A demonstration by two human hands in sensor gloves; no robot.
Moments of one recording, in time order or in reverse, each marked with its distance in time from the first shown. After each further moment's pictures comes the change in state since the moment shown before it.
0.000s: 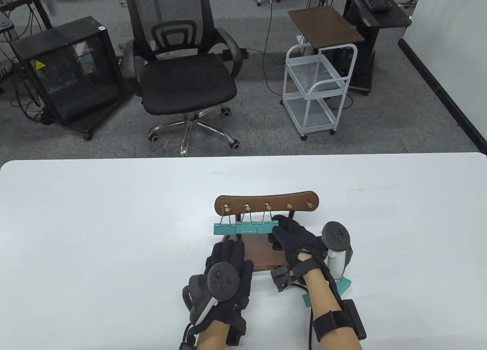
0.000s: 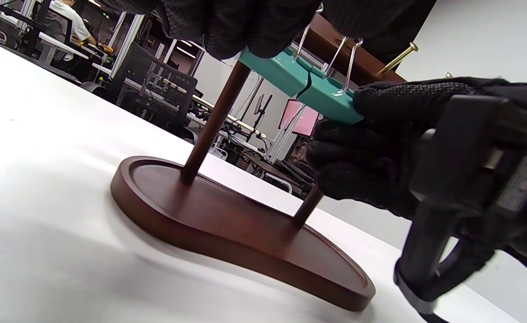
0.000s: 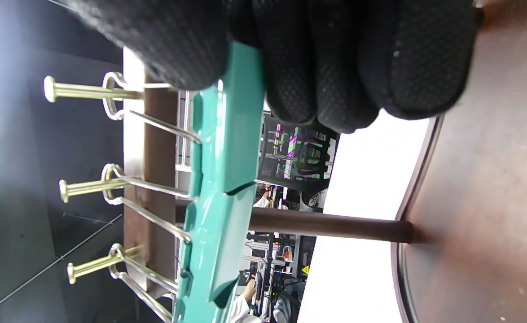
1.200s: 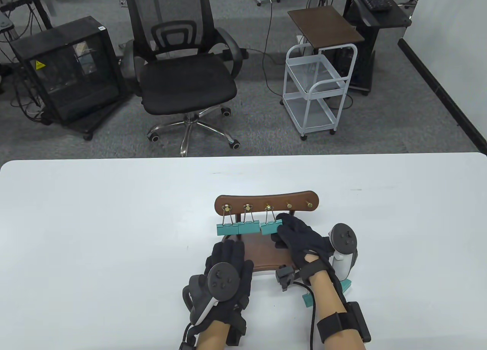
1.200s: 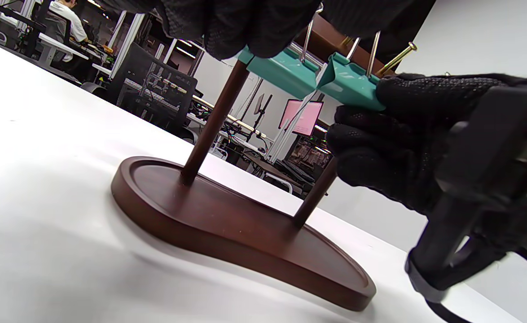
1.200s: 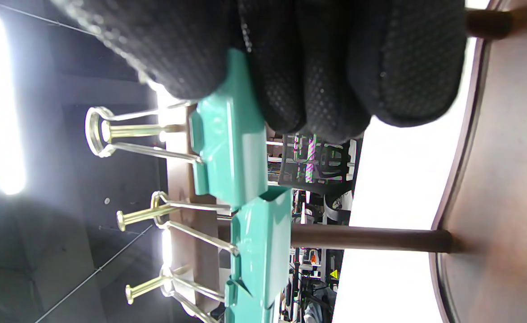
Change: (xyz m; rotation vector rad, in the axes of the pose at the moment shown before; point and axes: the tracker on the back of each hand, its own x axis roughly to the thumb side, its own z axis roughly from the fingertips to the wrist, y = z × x) left_hand 0.000 -0.001 0.000 0.000 0.000 -0.003; right_hand 0.002 -0.011 0.005 -0.004 -0.051 -0.092
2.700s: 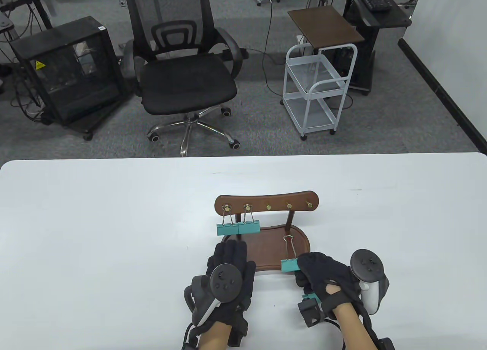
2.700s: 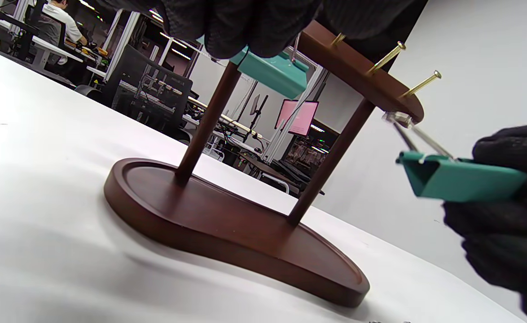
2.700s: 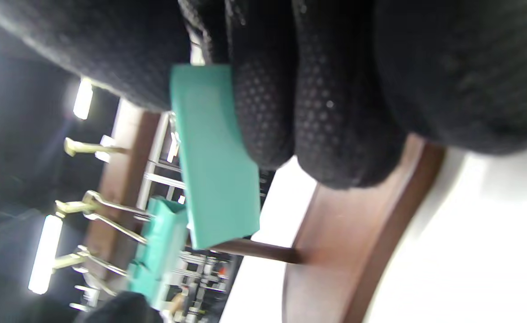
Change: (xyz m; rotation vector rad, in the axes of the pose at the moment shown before) left_hand 0.005 -0.001 0.002 0.004 -0.015 -0.017; right_hand 0.010 -0.041 0.073 -0.069 0.202 0.341
